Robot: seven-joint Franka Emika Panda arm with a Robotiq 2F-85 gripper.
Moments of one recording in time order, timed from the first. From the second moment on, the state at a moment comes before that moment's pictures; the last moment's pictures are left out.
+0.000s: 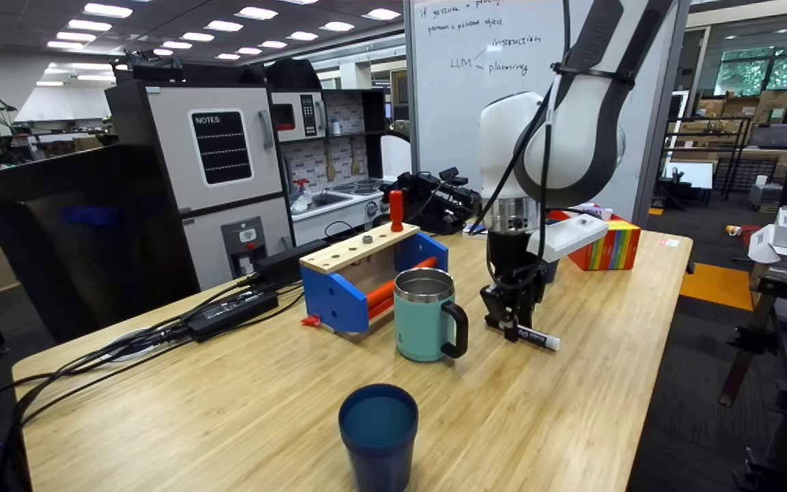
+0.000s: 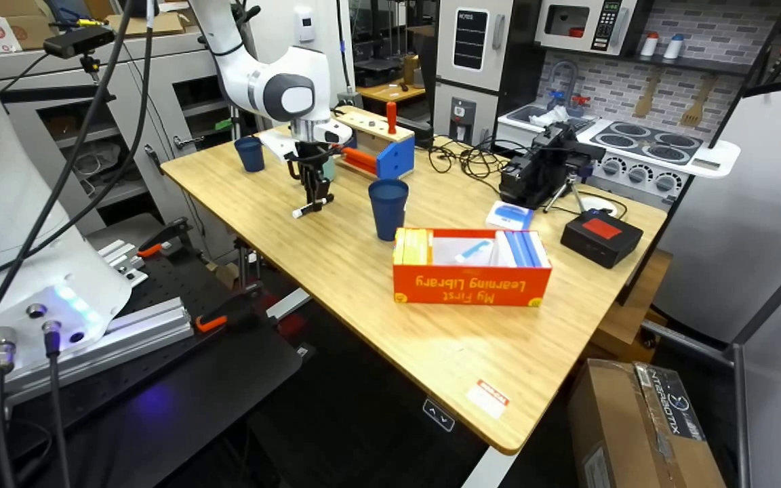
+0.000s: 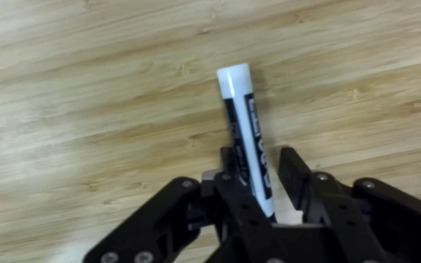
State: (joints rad) arm 0.17 0.64 0.00 -2.22 0.10 2.76 0.30
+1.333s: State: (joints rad) arm 0.38 0.42 -0.30 -2.64 0.16 3.22 0.35
